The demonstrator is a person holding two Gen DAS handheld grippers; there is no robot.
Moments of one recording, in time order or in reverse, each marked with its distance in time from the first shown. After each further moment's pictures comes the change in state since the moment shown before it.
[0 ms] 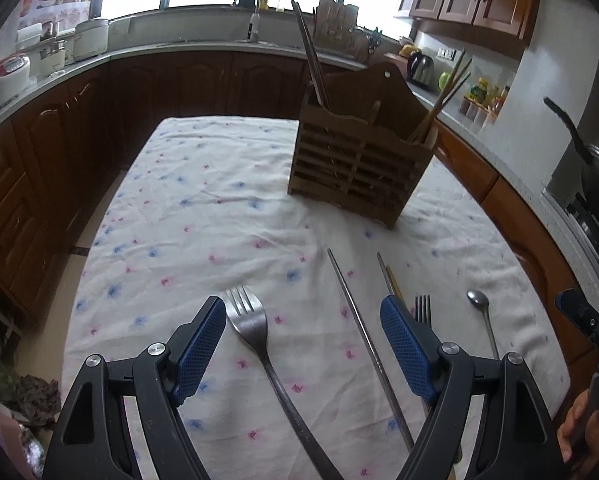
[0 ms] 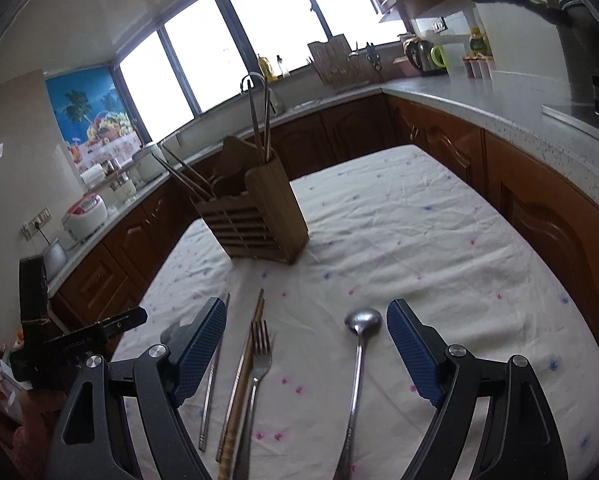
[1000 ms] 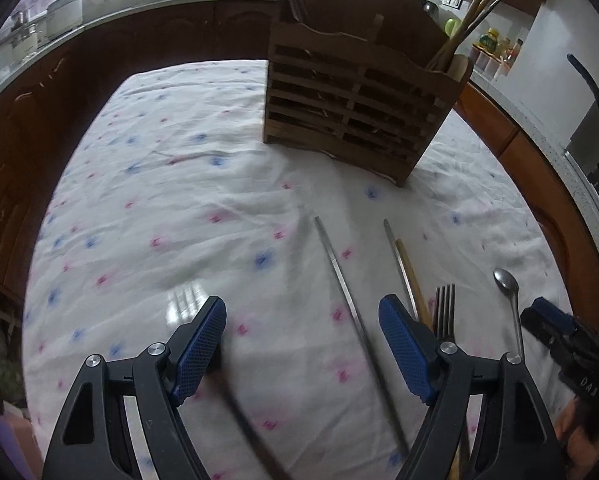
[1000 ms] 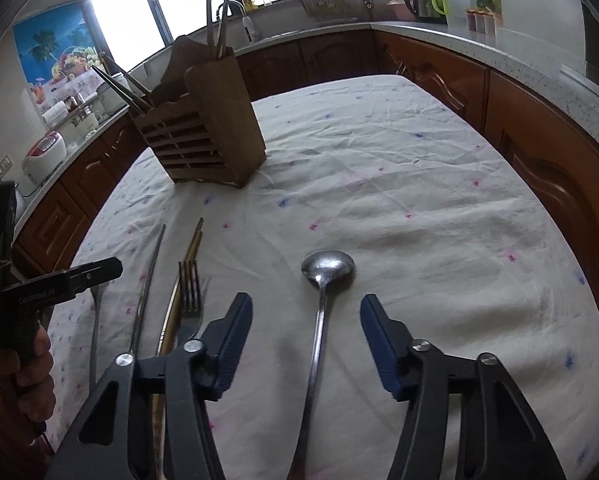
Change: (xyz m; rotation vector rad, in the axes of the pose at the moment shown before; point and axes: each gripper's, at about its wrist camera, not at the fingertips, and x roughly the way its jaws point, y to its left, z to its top) left arm 0.091 -0.022 0.024 0.019 0.197 0.006; right arm 0.068 -0.017 -0.016 -0.050 0.251 -0.127
